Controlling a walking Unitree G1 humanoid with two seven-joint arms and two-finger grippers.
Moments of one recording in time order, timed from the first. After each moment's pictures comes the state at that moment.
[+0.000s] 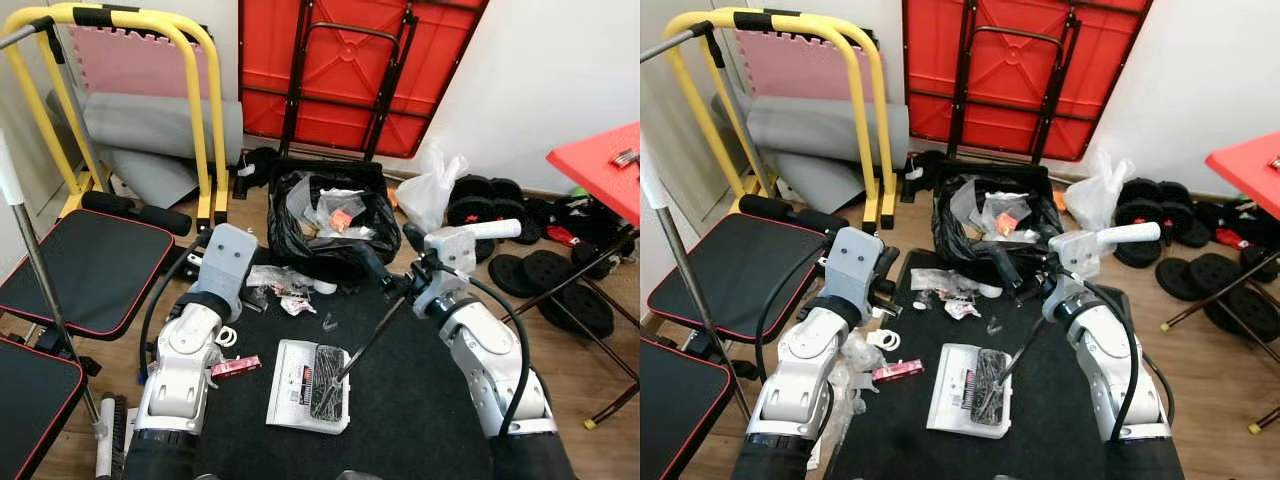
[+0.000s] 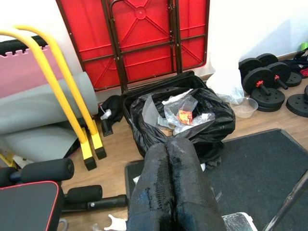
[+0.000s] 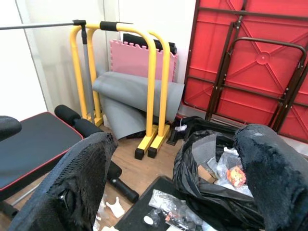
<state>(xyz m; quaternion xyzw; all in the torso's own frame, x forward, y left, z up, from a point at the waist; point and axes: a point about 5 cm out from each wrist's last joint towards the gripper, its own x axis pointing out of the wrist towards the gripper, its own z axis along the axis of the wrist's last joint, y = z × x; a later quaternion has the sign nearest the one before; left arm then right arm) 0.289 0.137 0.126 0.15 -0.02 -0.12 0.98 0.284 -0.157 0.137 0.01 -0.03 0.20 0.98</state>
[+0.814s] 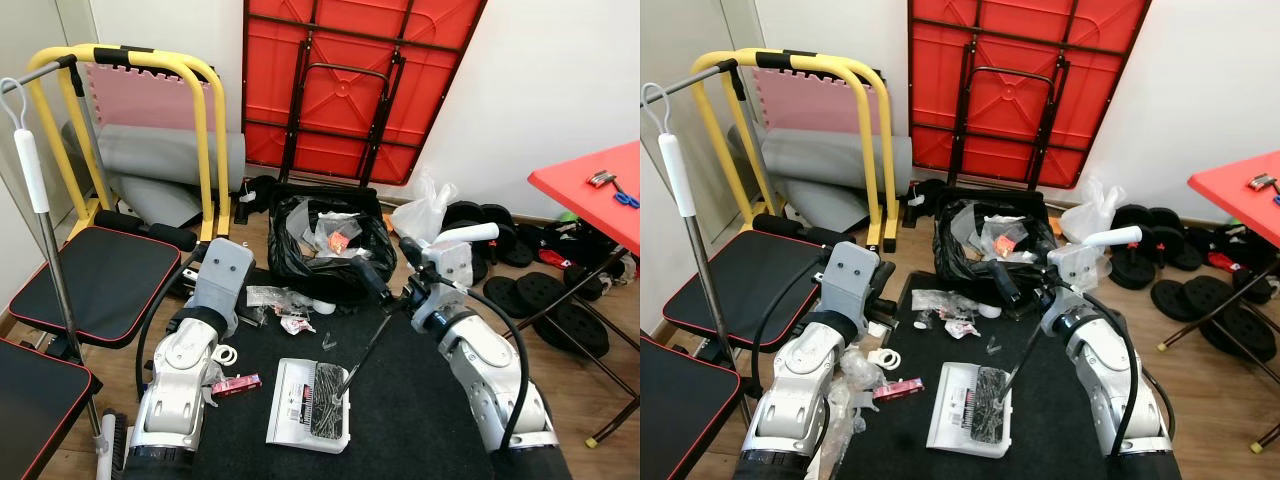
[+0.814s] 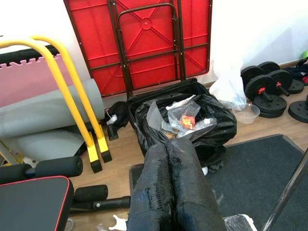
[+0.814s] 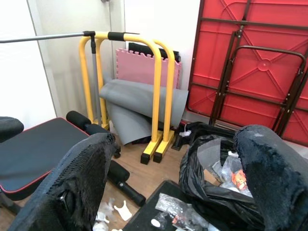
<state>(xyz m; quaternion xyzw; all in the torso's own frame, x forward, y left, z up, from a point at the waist) 0.290 0.140 0.127 0.14 -0.02 -0.11 0.98 0.284 -0.157 0.136 0.03 -0.02 0.20 0.98</state>
